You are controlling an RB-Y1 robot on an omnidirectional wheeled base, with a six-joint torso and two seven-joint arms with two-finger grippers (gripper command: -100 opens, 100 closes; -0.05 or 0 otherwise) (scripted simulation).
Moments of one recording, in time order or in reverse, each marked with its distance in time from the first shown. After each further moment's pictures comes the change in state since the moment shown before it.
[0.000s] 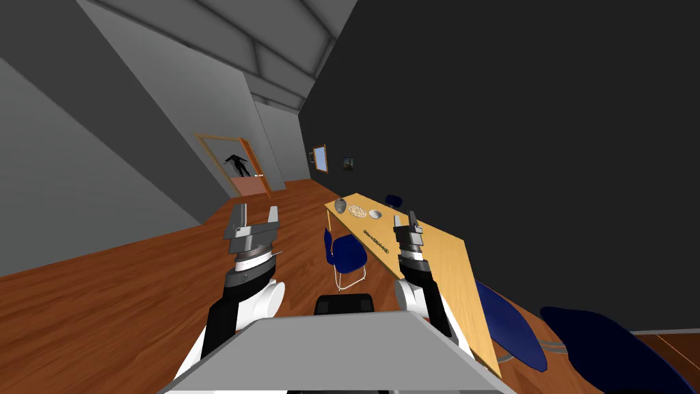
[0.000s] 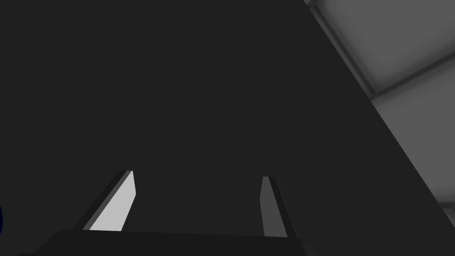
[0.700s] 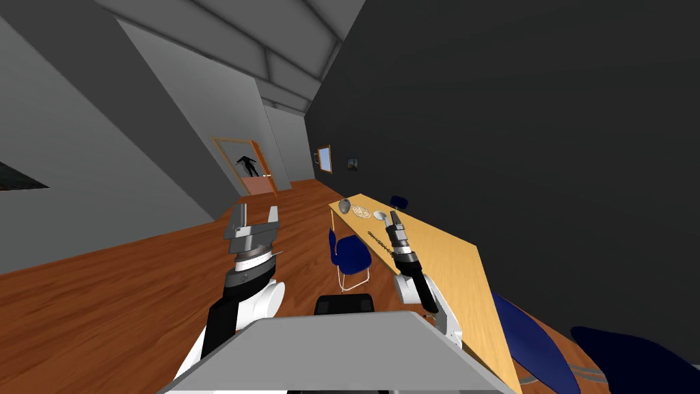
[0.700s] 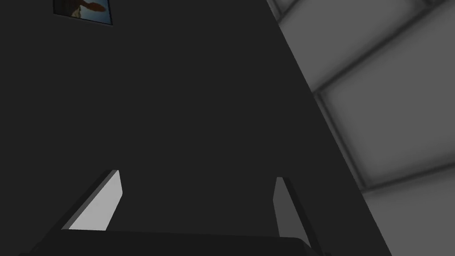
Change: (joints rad) left arm 0.000 0.000 0.000 0.000 0.000 0.000 0.000; right arm -0.116 -0.159 0.009 0.152 0.100 0.018 0.108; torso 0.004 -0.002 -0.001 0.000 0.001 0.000
